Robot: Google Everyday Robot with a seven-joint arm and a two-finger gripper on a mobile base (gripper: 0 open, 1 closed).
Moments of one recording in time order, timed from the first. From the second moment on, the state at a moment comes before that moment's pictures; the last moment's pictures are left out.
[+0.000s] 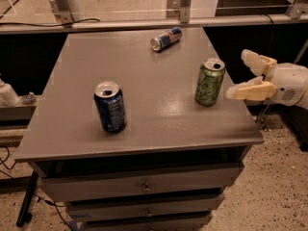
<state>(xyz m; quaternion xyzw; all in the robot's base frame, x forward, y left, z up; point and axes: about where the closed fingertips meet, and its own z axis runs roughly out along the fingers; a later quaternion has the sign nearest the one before) 0.563 -0.207 0.929 -0.35 0.61 0.36 0.61</state>
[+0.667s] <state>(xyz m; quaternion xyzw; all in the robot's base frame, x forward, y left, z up) 0.609 -0.212 0.963 -0.41 0.60 0.29 0.62</state>
